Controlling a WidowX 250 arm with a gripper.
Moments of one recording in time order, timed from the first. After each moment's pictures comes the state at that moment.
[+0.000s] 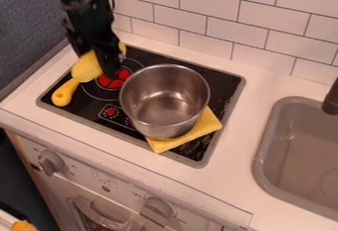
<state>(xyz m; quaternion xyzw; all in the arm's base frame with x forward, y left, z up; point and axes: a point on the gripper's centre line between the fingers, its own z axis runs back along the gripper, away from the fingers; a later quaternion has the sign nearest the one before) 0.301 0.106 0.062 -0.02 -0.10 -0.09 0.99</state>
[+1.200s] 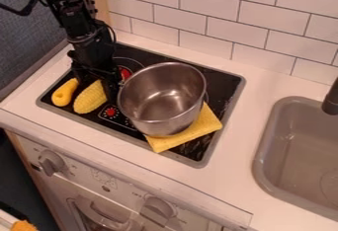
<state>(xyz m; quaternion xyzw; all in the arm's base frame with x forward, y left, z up) 0.300 0.114 0.013 -0.04 -0.06 -0.09 0.99</state>
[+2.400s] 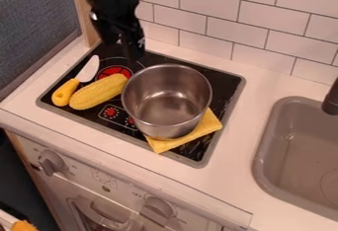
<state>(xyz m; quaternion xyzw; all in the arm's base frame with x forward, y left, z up) 0.326 0.077 0.100 0.01 -0.14 -0.17 0.98</state>
